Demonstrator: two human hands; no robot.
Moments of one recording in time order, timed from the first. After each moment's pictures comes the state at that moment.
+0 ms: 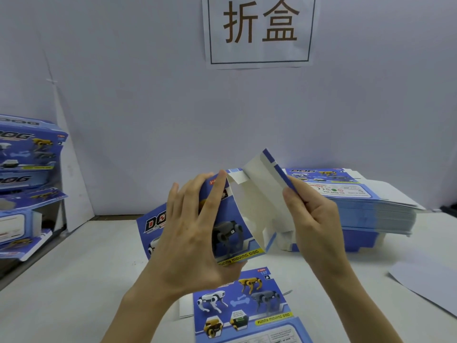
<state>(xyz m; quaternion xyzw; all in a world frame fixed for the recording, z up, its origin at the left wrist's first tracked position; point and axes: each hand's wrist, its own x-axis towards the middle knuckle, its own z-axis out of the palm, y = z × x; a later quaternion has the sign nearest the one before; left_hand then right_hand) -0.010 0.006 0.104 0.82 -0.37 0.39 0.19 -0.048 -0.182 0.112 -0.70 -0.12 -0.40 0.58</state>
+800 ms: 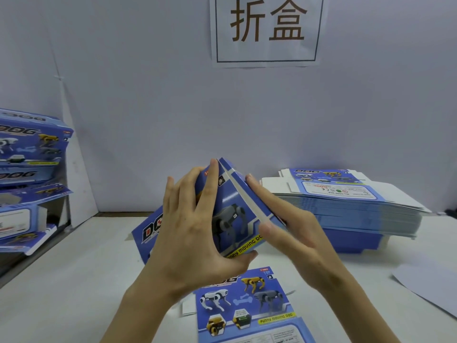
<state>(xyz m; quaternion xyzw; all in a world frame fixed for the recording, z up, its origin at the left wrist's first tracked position) -0.015 0.009 0.109 0.84 -0.33 0.37 0.22 -0.064 -0.175 0.113 -0.76 -0.28 -0.19 0.55</state>
